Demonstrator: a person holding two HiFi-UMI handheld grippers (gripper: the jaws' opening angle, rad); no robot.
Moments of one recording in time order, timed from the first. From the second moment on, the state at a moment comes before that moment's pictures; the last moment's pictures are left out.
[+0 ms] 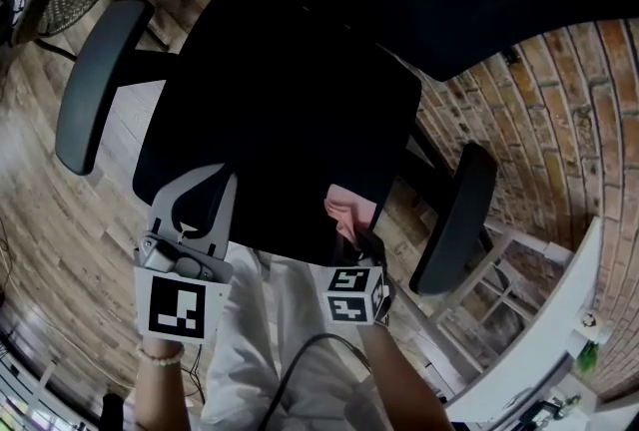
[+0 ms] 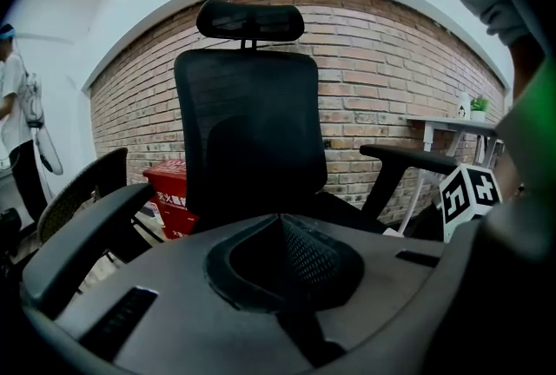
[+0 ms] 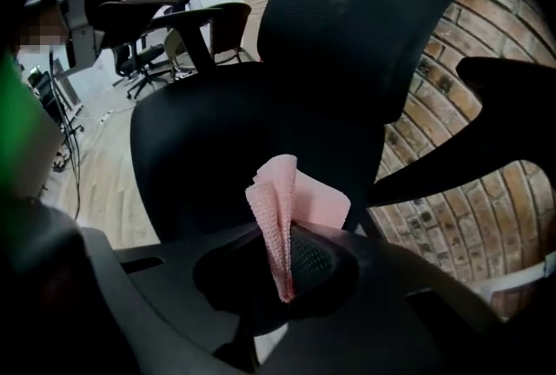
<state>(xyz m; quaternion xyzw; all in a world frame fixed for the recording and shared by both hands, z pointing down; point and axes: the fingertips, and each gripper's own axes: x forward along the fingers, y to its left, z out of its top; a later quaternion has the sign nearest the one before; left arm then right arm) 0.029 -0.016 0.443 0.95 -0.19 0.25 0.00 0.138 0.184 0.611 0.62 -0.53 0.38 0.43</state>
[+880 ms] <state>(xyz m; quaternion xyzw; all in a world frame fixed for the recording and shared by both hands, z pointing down) 0.018 -0.026 0.417 0.95 -0.21 0.24 0.01 -0.007 0.190 0.582 0.53 -0.64 0.44 0.35</state>
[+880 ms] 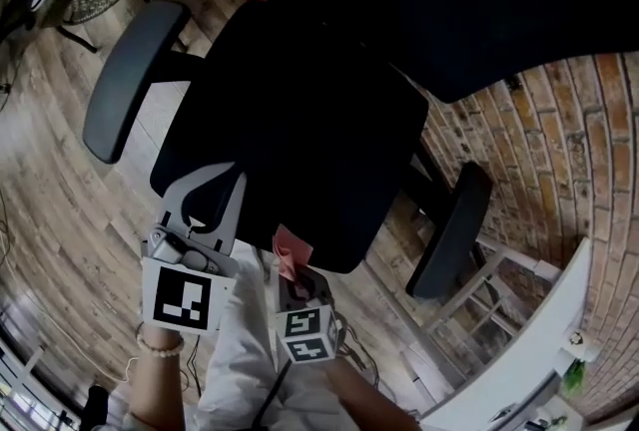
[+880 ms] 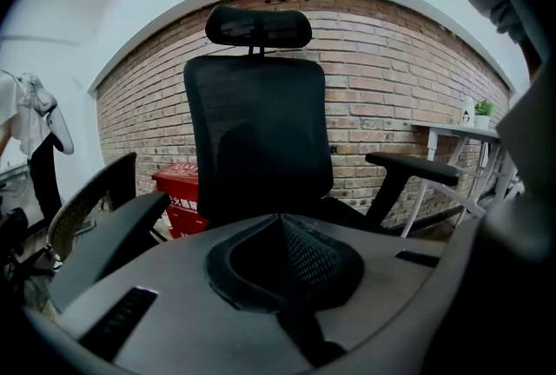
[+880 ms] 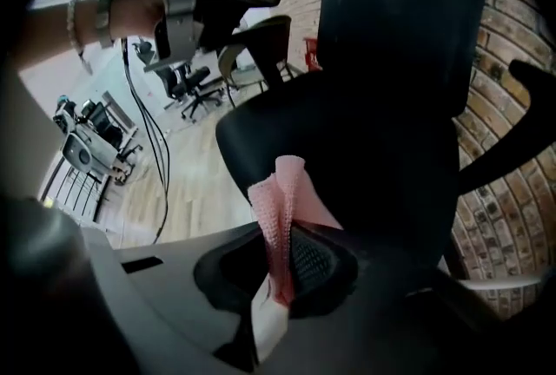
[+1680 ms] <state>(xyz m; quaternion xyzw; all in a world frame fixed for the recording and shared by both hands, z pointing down) 0.019 -0.010 0.125 0.96 -0.22 0.15 -0.01 0.129 0.060 0.210 0.66 -0.71 0.18 0.16</state>
